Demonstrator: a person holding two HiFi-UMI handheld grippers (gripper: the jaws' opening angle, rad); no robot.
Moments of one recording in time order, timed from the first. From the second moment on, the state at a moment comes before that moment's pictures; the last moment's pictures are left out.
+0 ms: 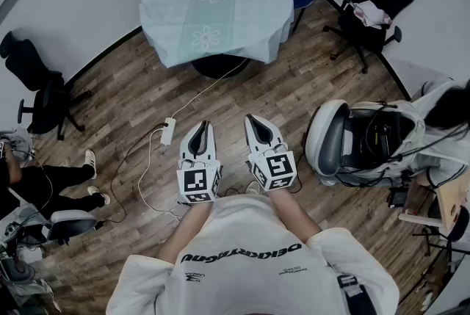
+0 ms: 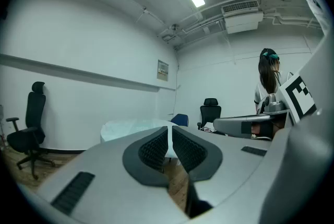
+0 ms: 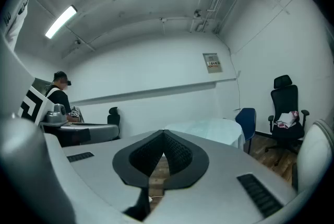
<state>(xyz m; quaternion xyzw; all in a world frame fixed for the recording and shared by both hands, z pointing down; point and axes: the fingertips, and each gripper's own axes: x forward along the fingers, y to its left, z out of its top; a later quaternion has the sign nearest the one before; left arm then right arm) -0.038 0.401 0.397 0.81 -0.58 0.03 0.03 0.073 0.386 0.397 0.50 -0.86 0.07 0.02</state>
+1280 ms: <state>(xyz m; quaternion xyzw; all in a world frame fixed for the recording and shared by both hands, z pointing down) 0.057 0.365 0.428 0.81 -0.59 0.04 0.06 0.169 0.349 0.417 0.47 -0.88 0.09 0.00</state>
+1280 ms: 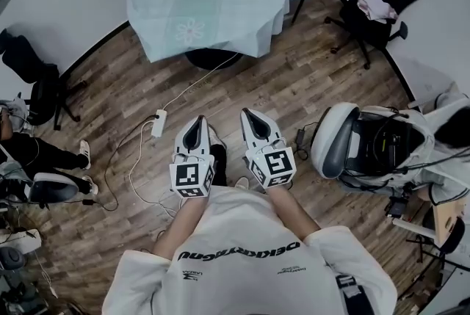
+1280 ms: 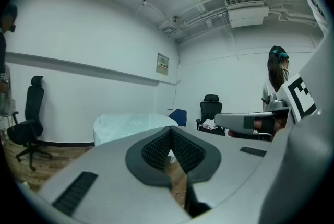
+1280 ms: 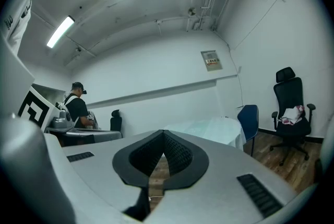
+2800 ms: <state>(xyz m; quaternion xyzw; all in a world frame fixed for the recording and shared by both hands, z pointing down) -0.068 -0.070 0.453 0.82 -0.56 0.06 0.11 0.047 -0.079 0.445 0.53 -0.84 0.12 0.07</state>
